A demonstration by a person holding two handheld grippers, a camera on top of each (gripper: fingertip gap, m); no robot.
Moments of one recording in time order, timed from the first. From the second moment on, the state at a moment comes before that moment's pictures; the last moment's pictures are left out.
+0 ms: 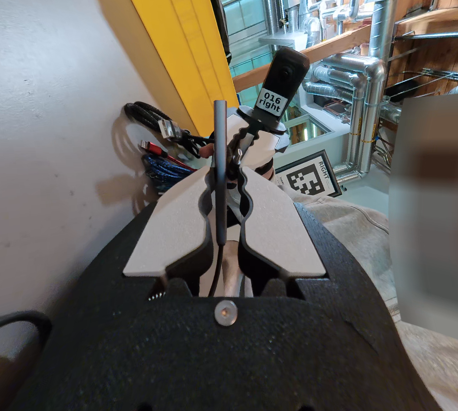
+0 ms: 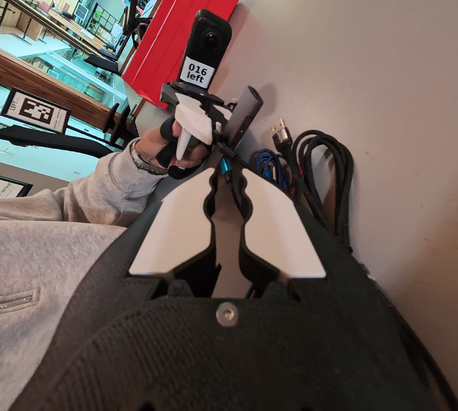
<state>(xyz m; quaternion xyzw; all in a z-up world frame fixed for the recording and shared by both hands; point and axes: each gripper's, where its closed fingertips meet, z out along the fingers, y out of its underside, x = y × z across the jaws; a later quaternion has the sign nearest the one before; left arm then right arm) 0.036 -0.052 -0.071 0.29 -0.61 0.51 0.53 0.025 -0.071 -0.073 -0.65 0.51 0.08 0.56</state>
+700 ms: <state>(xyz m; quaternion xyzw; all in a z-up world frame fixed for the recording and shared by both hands) 0.016 -0.062 -0.071 0.26 -0.63 0.50 0.53 0.036 -0.072 -0.064 -0.58 0.53 0.08 0.61</state>
